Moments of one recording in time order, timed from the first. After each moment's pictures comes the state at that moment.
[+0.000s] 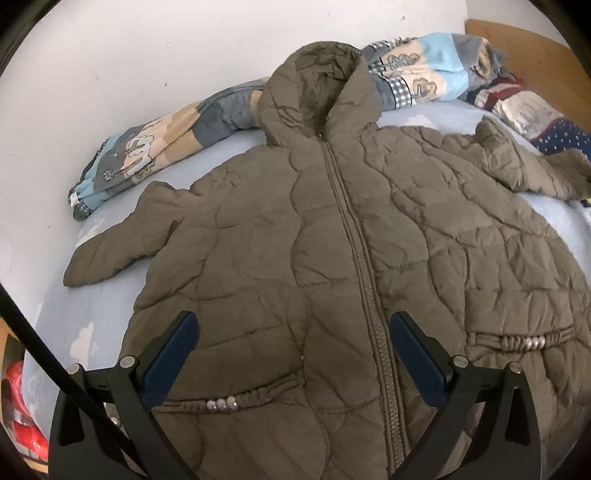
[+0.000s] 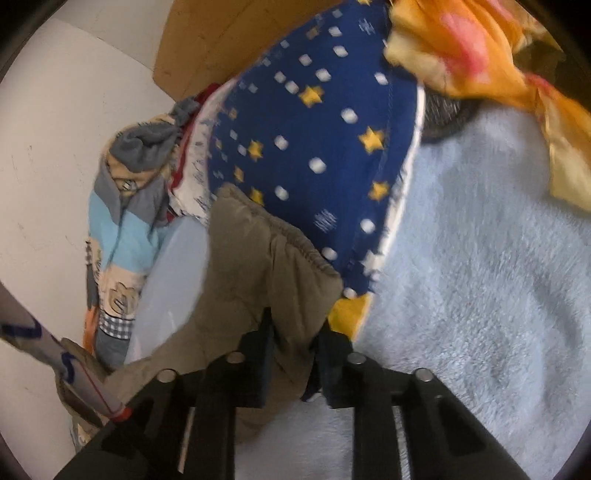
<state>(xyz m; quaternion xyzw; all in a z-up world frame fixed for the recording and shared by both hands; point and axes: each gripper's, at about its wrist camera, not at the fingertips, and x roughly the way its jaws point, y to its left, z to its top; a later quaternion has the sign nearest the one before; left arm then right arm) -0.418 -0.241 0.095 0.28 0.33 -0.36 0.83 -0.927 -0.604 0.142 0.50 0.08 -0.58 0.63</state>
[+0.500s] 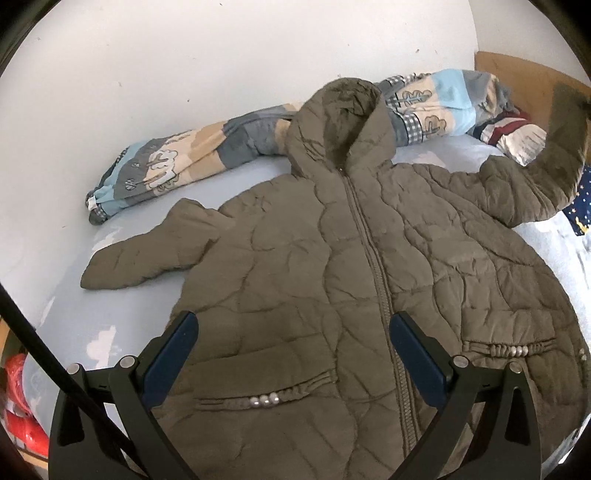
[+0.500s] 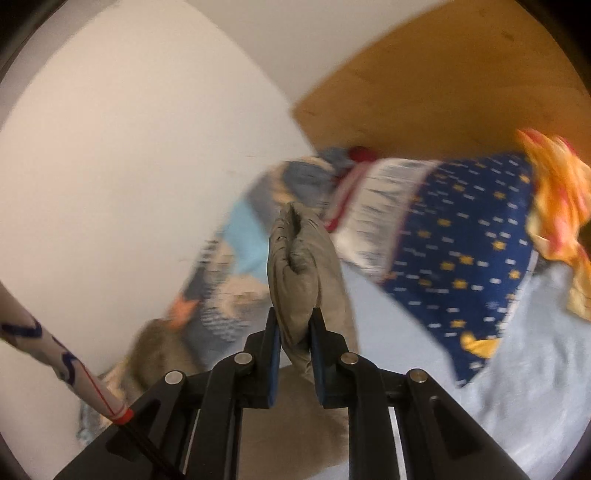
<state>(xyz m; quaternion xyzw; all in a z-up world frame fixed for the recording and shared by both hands) -0.414 -0.201 0.136 0.24 0.29 -0.35 0.85 -0.793 -0.525 0.332 0.37 0.03 -0.50 0.78</state>
